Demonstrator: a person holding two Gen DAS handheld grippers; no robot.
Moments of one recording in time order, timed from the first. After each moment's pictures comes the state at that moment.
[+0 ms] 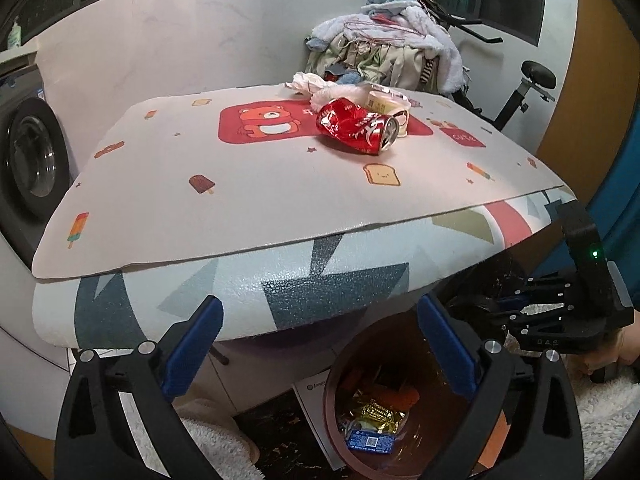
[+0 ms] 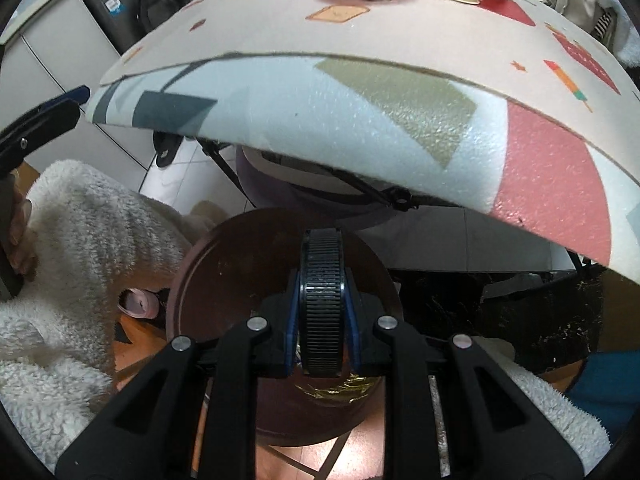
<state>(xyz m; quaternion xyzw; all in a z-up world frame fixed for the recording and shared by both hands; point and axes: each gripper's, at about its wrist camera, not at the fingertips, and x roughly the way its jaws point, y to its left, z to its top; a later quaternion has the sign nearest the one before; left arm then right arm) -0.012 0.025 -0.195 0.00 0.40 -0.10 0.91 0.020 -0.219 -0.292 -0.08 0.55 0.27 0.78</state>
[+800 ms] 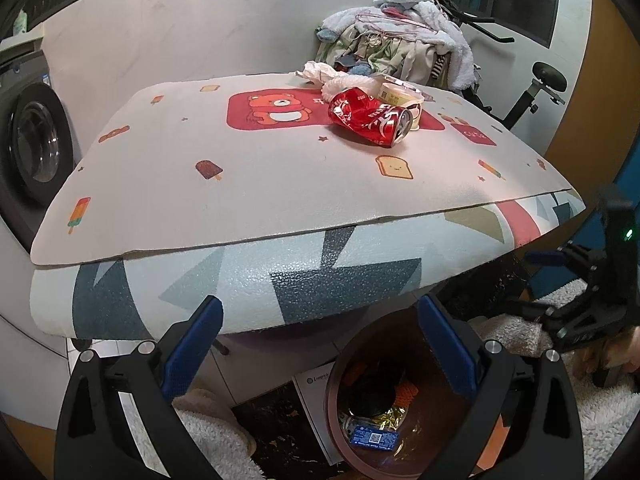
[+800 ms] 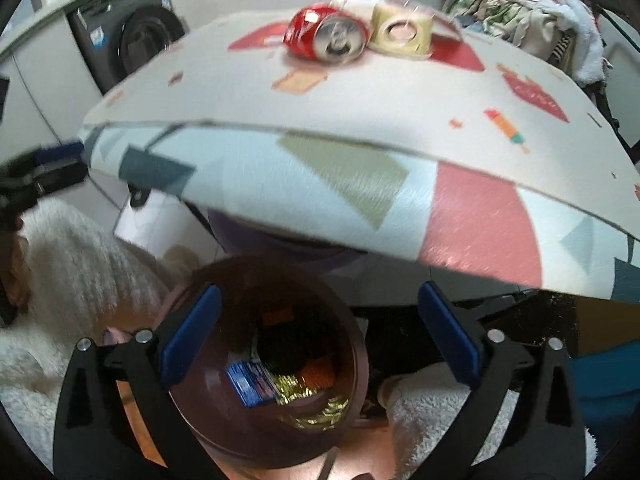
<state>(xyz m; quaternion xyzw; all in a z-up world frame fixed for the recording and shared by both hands) -0.005 0.032 -0.200 -0.01 0.41 -0.08 0.91 0.023 -0.237 -0.253 -0.06 0.48 0.22 0.85</state>
